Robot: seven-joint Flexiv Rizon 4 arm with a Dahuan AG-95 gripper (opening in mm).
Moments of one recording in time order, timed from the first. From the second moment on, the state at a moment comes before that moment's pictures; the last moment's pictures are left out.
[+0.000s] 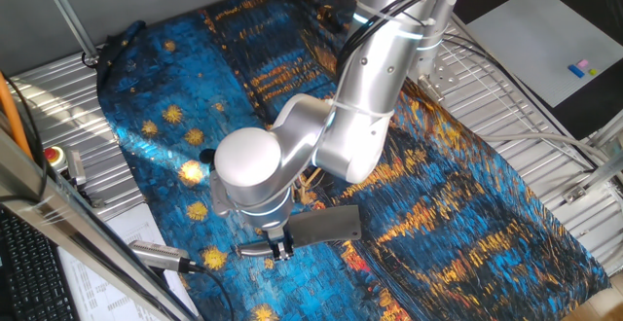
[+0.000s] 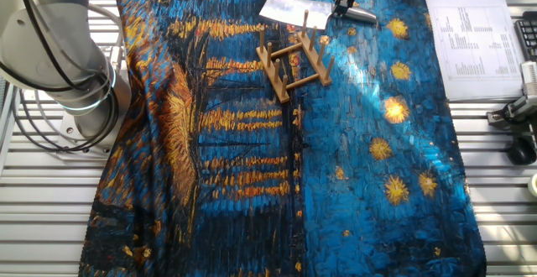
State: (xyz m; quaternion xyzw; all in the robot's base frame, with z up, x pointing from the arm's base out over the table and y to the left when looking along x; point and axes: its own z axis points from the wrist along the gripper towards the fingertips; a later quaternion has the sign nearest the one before) arm 0.536 0.290 0.007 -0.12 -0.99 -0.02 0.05
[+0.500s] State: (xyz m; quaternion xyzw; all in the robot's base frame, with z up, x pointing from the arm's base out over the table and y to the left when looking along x) arm 0.540 0.291 0.010 -0.11 -0.99 -0.02 0.06
